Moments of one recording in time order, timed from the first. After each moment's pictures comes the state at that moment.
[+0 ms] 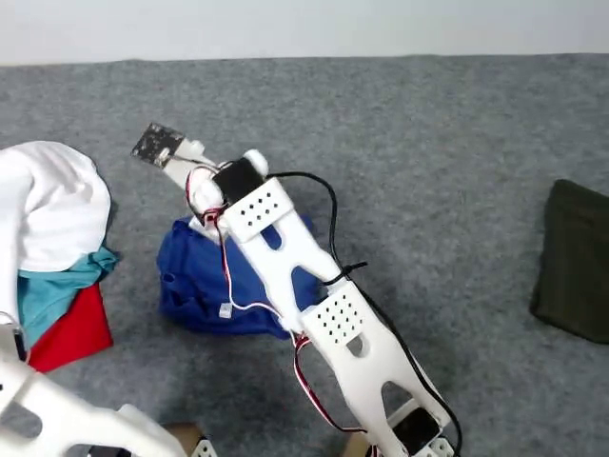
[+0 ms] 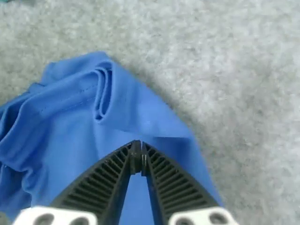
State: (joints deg) left arm -63.8 -43.6 28.4 98.9 -32.0; right arm -42.7 69.7 -89.8 97.0 21.0
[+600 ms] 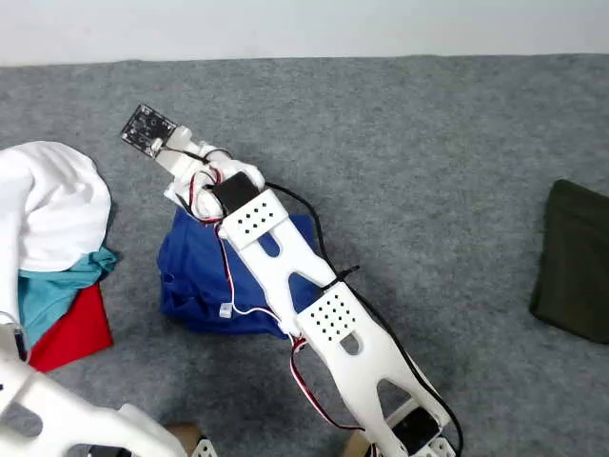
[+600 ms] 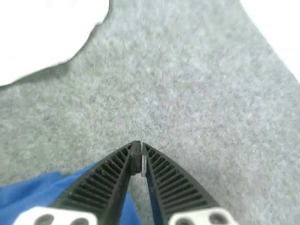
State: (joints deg) left arm -63.8 -43.6 28.4 98.9 -32.0; right arm -42.5 76.0 -93.4 69.0 20.9
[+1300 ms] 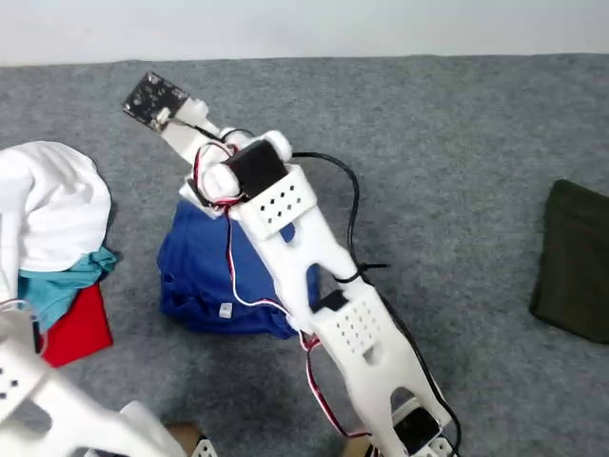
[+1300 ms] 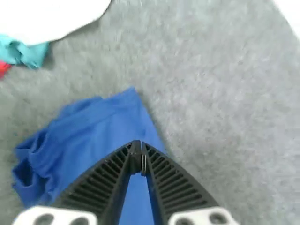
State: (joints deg) left arm -54.7 -46.5 27.5 98.9 -32.0; right arm -42.1 48.7 -85.9 100.3 18.3
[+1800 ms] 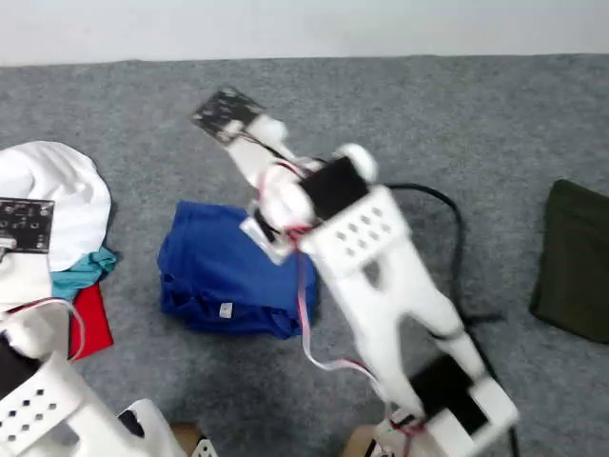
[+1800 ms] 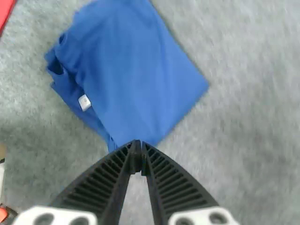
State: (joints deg) left arm -42.5 -53.8 29.8 99.0 -28.7; right arm -37.1 -5.9 -18.8 100.4 9.8
